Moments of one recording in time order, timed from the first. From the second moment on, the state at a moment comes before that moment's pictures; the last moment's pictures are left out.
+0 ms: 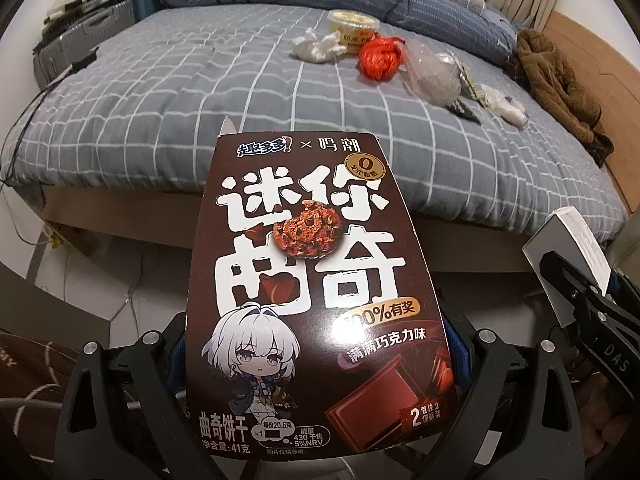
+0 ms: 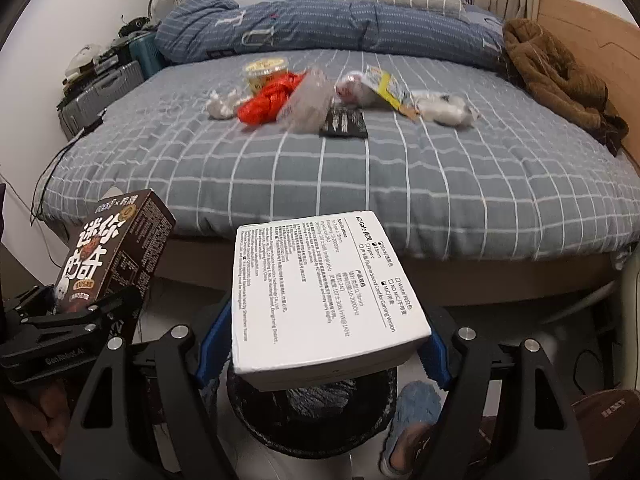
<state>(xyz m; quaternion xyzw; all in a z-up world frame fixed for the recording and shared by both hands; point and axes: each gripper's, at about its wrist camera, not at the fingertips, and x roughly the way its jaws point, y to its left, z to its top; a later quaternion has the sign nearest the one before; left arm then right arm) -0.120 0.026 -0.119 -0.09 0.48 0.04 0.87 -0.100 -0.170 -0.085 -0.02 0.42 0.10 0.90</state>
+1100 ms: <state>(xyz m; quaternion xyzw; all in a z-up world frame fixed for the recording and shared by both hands) -0.114 0.054 -0.205 -0.12 0.55 0.05 0.83 -0.069 -0.116 -0.217 -0.05 0.55 0.13 0.82</state>
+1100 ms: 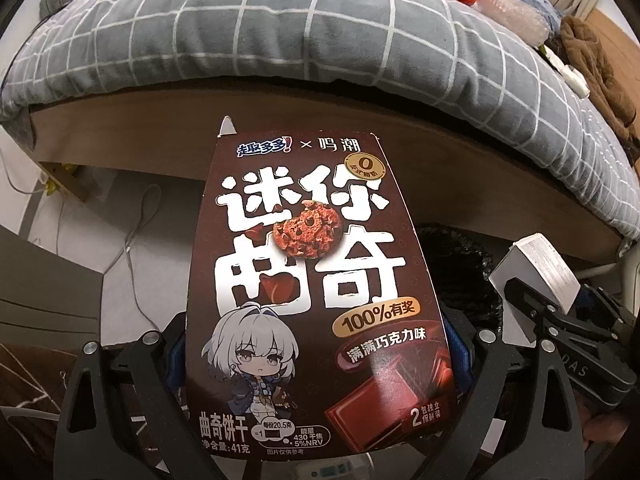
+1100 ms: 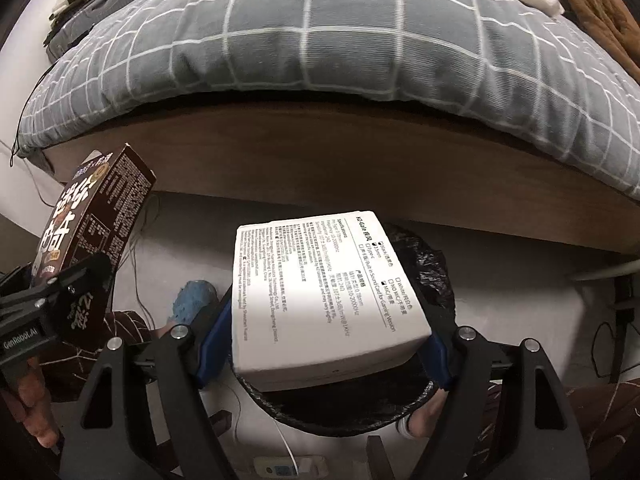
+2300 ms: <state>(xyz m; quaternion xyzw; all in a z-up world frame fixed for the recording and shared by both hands) -0.066 -0.080 -0.222 -0.04 0.55 -0.05 0.83 -0.068 -0.246 -0.192 -0.02 0.51 0.00 0.86</state>
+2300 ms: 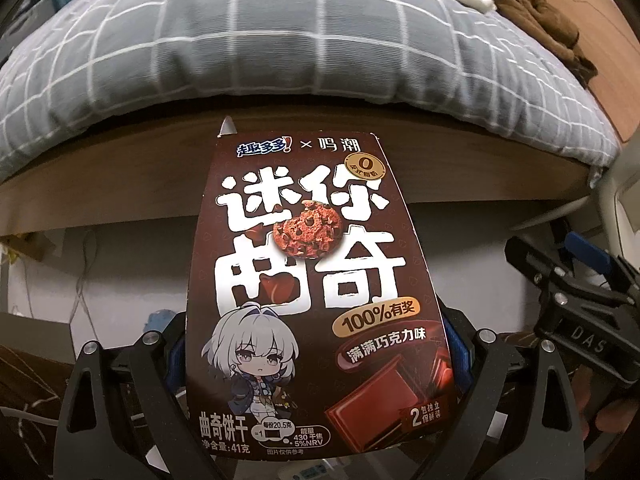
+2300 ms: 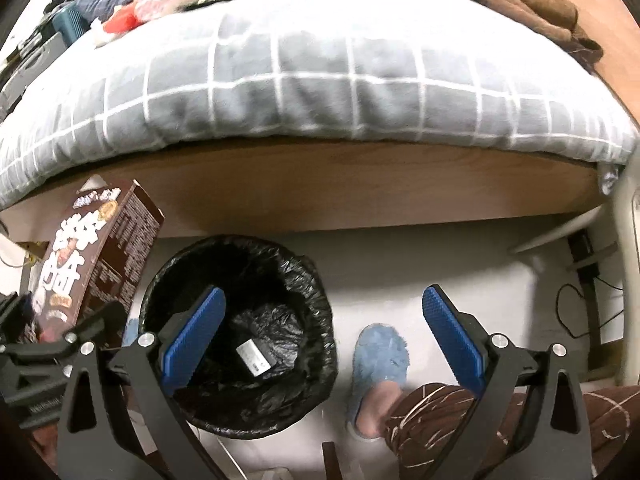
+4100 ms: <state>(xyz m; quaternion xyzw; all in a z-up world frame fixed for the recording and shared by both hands) 0.058 0.012 -0.057 -0.03 0.40 0.05 0.92 0.045 -0.204 -0.040 -0.05 0.35 0.05 0.94</state>
